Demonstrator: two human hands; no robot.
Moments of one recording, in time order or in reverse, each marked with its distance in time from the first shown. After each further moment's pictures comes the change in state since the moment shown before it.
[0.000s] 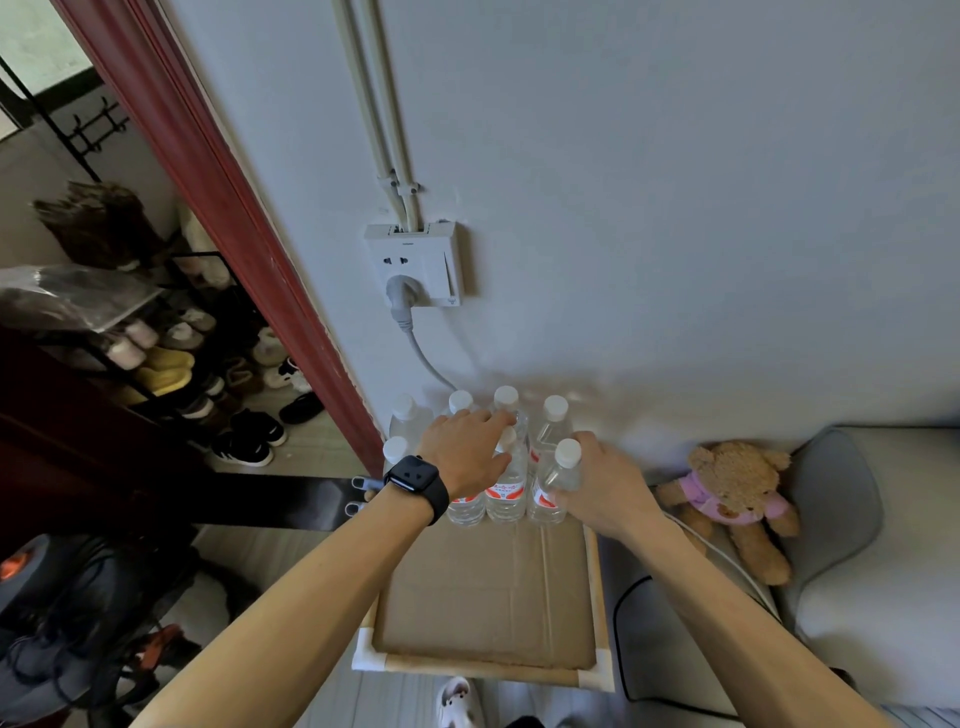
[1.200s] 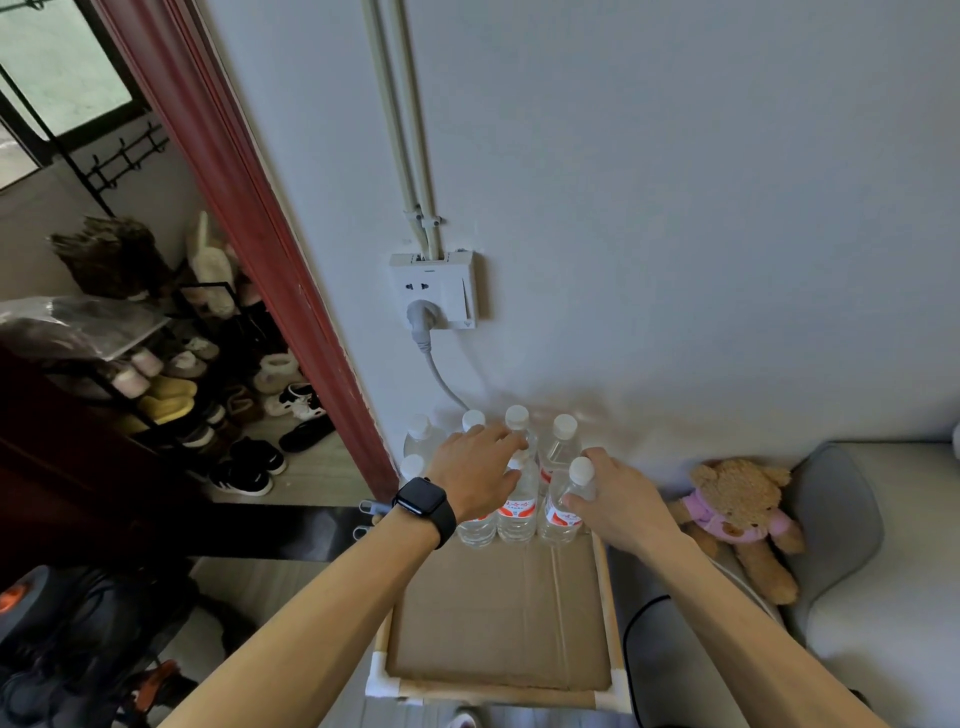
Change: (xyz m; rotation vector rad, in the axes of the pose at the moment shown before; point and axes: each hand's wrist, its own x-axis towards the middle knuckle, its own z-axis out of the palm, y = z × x) left_hand -0.015 -0.005 -0.008 -0.023 0.084 0.115; right_hand -0.011 -0.009 -0.012 -0.031 0.010 0.001
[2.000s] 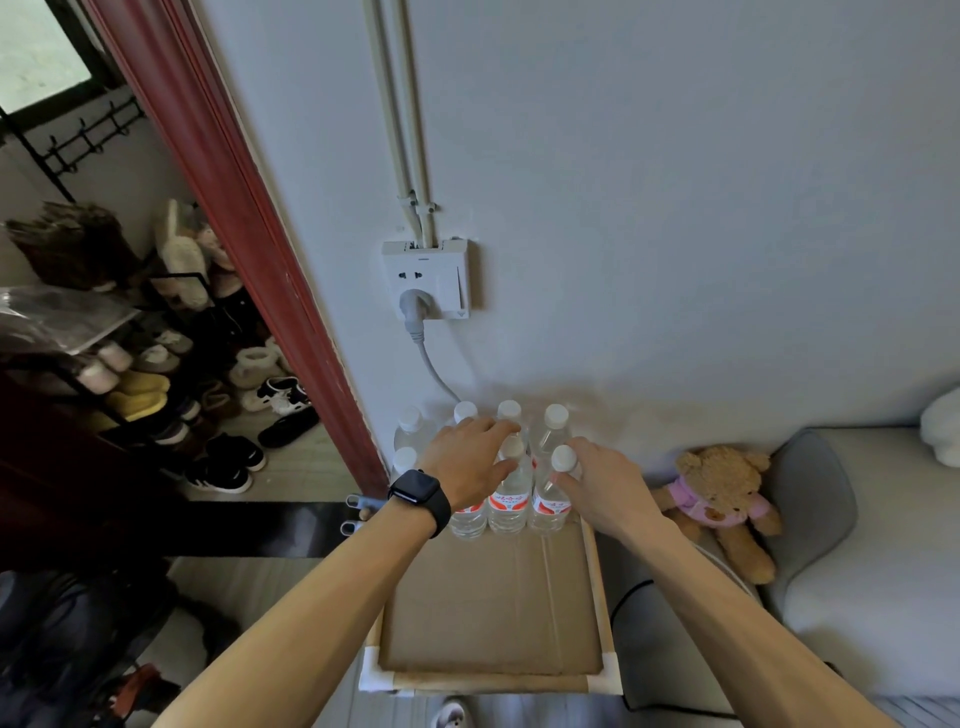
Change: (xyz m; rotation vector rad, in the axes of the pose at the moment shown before) left_hand 0.004 -0.010 0.012 -0.095 0.011 -0.018; right_hand 0.000 -0.016 0.000 -0.064 0.051 -0.030
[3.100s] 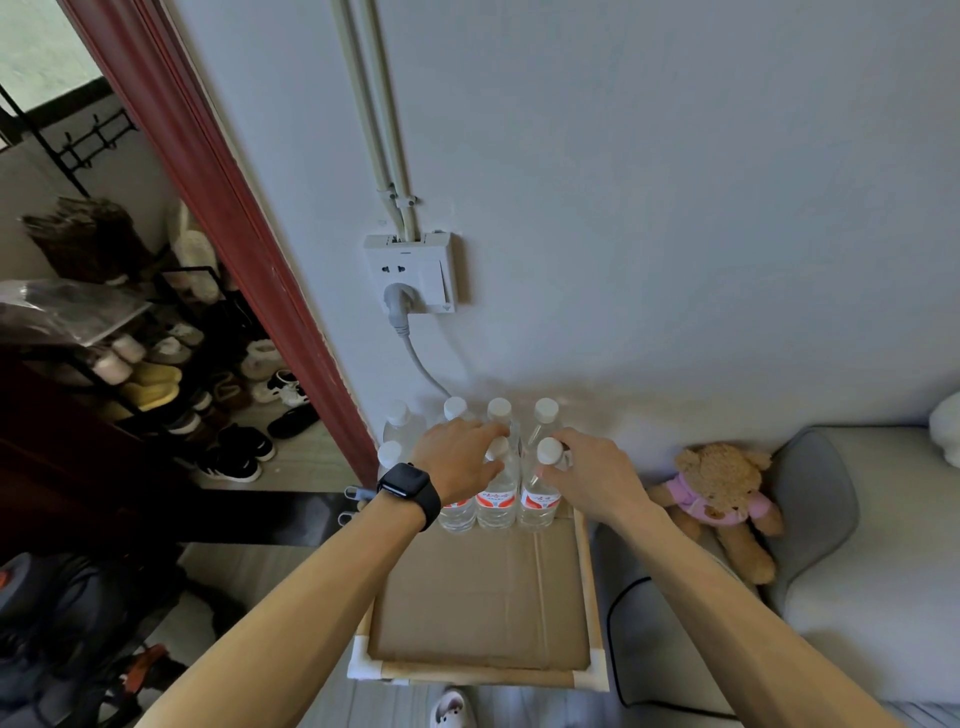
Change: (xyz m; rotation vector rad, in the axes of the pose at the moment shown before) left_hand 0.003 0.008 -0.001 0.055 -0.053 -0.032; right_hand 0.007 0.006 -0.009 0.125 -0.005 -0.020
